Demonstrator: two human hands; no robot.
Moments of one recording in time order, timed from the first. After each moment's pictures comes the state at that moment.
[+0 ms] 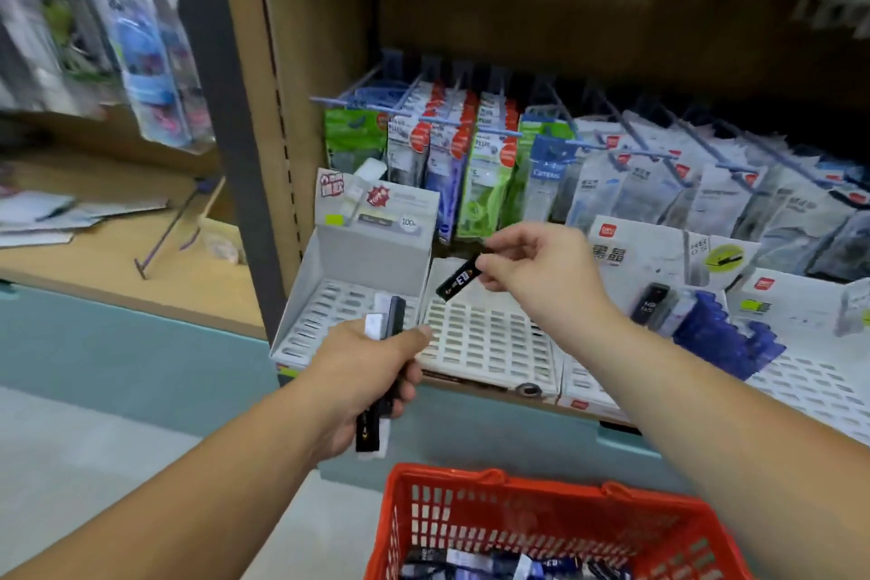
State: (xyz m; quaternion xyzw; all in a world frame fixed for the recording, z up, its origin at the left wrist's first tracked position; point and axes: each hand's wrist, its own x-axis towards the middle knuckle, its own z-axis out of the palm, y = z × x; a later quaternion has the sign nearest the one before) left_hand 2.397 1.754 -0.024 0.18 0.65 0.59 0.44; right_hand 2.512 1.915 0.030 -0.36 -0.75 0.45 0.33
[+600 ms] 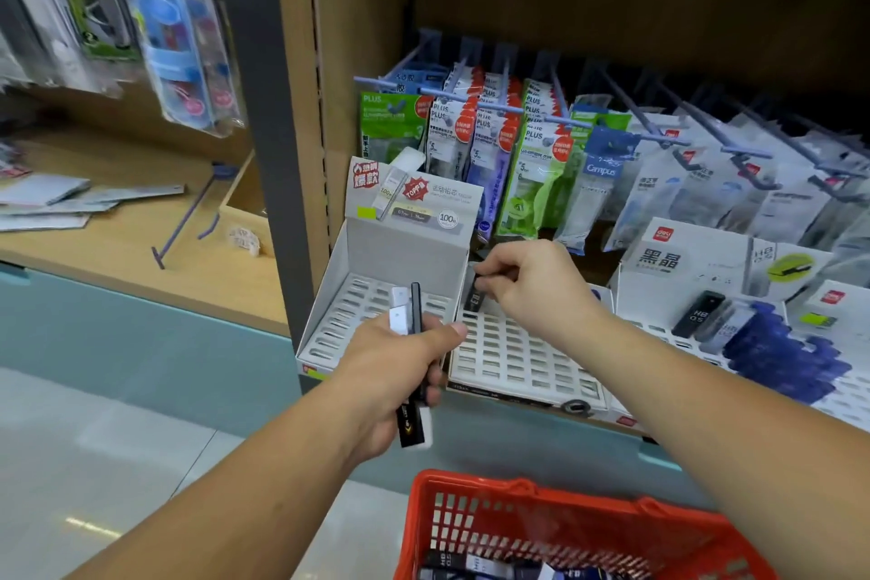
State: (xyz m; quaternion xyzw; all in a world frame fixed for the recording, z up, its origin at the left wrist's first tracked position) left_hand 2.379 1.766 -0.038 0.13 0.58 0.66 0.46; right_hand 2.468 1.930 -0.008 -0.30 -0.89 0.26 0.23
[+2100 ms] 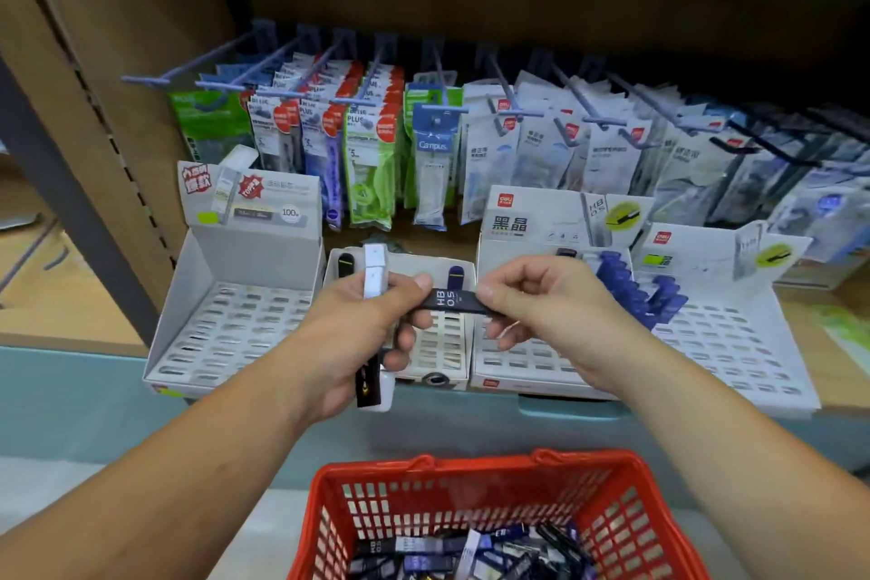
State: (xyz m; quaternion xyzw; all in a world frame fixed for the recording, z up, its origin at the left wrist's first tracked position) left_hand 2.456 1.827 -0.001 0.26 0.57 0.61 0.49; right_hand 2.629 1.942 0.013 -0.36 -0.67 0.59 0.27
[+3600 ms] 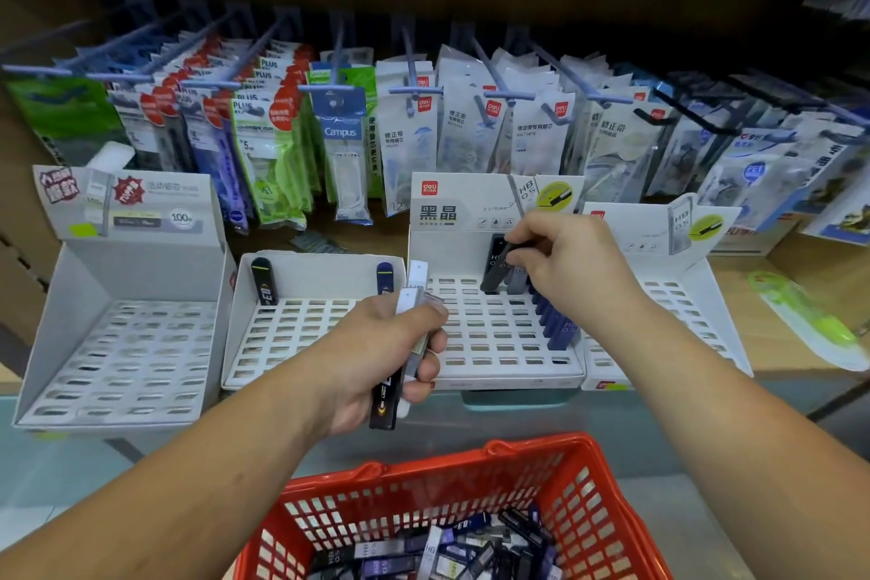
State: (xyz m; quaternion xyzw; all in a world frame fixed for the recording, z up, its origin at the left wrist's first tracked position) left_hand 2.514 1.876 -0.017 0.29 0.55 0.51 0.60; right_hand 2.684 2.021 0.008 -0.43 -0.83 0.18 0.31
